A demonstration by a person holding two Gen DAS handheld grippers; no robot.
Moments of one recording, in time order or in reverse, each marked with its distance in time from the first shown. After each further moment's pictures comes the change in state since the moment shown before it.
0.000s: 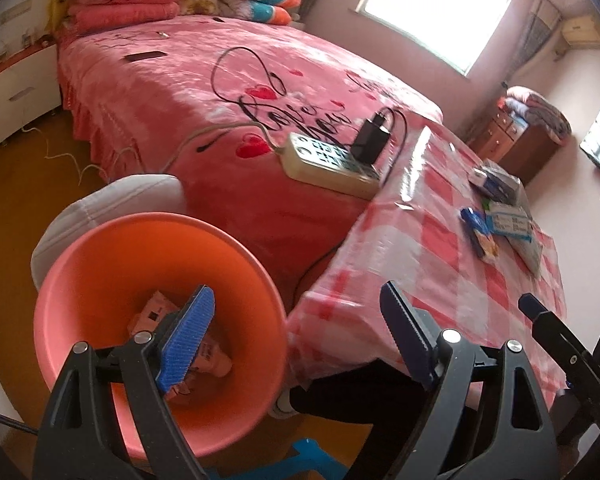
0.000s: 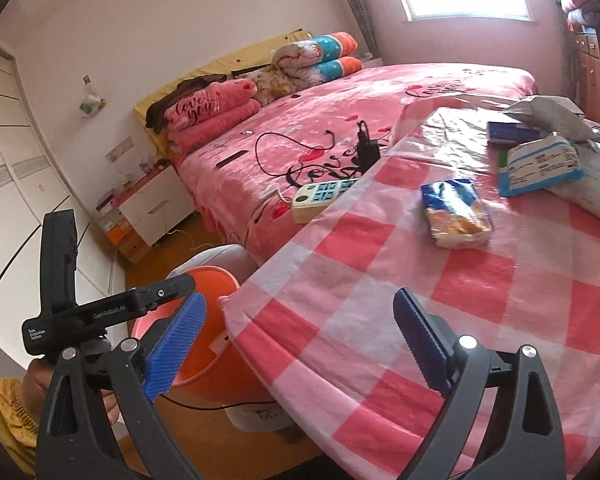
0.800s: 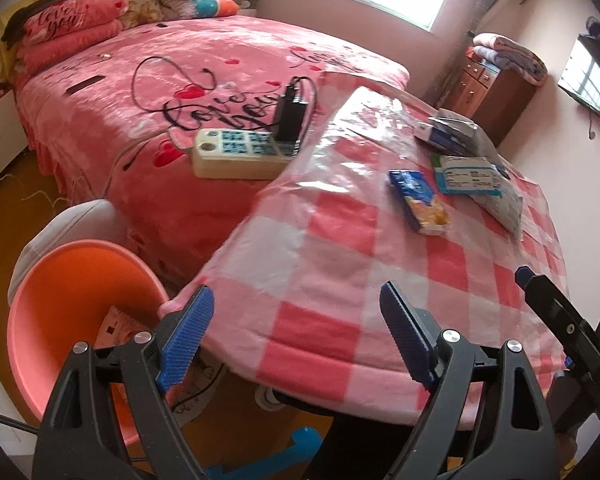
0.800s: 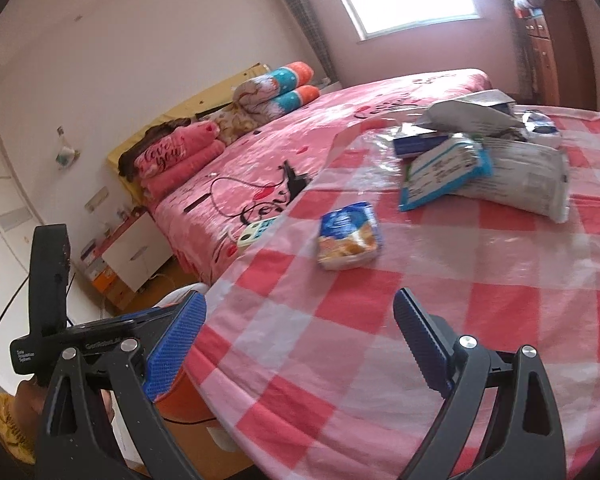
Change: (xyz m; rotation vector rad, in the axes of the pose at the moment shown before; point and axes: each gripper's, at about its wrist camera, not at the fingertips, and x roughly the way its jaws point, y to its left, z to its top) left arm 0.019 -0.105 0.002 0.179 0.063 -0.017; right arm -0.045 -0.077 0.001 0.138 -0.124 -0.064
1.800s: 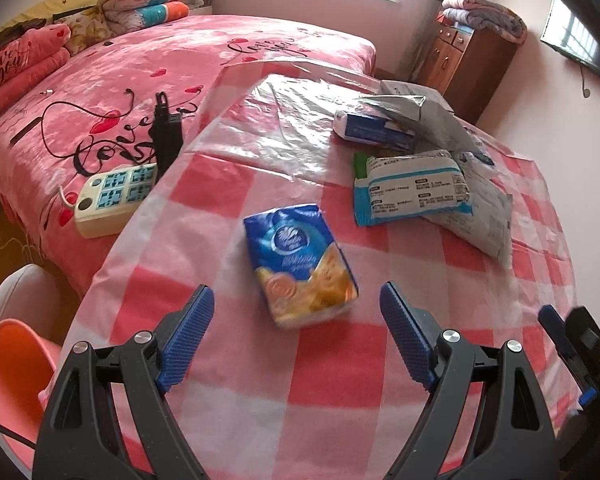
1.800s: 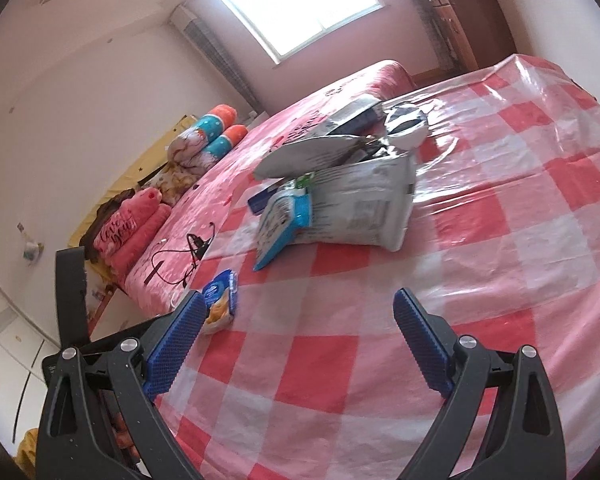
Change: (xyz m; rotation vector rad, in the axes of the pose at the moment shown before) left arm 0.082 -0.130 0.053 0.130 0.056 0.004; right arm -0.054 -0.128 0.024 0.288 -0.101 -0.108
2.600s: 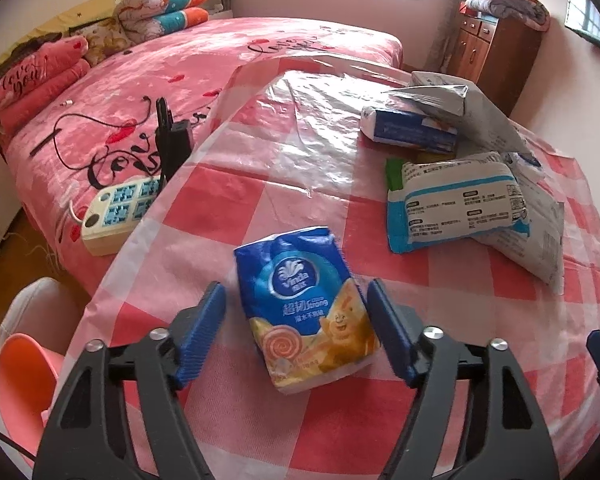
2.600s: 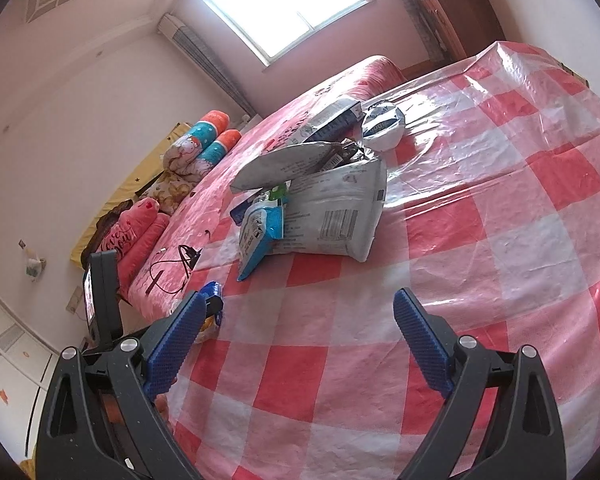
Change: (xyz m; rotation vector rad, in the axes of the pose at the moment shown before) left arm 0.034 -0.010 0.013 0.020 -0.017 0.149; right arm -0.005 -0.020 0.006 0.055 0.004 0.006
